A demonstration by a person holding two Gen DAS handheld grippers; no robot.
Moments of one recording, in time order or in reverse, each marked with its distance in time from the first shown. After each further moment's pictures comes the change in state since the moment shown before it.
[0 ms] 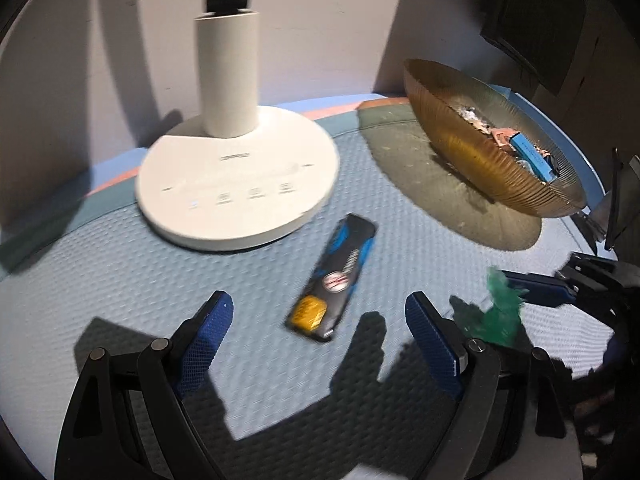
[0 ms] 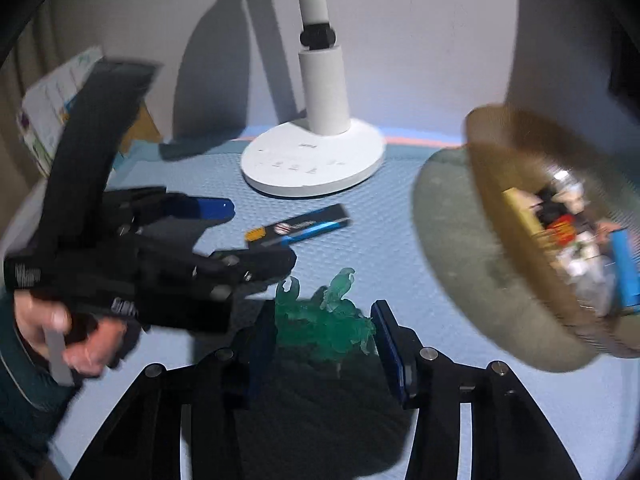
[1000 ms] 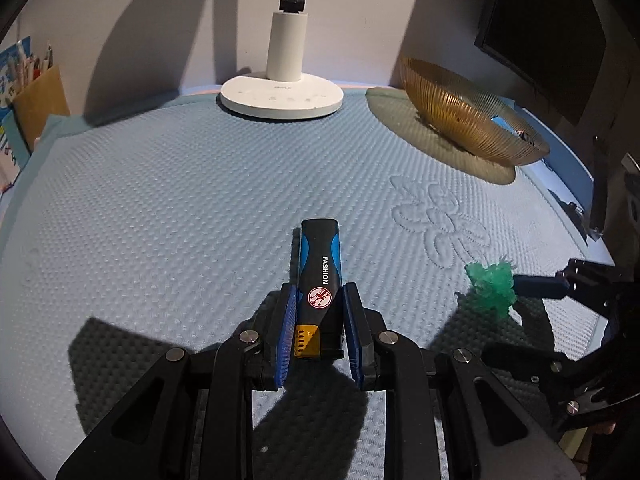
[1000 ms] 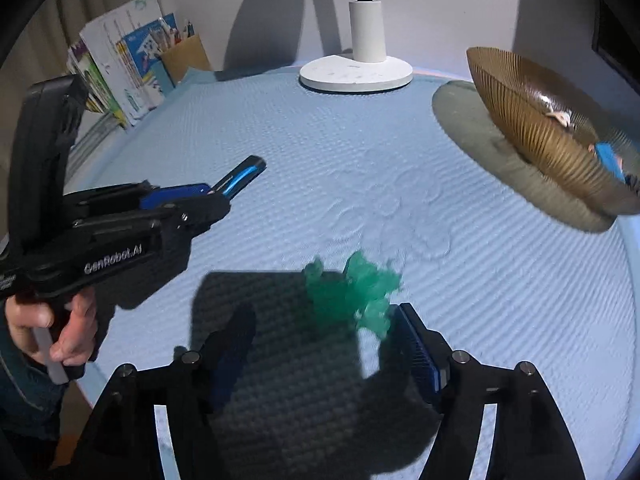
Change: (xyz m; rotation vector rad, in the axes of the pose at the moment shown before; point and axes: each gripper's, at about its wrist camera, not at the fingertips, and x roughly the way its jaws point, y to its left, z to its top) left arm -0.079 -0.041 -0.132 -0.183 -0.090 0.119; right arm -0.051 0.011 -0.101 -0.053 0.132 0.122
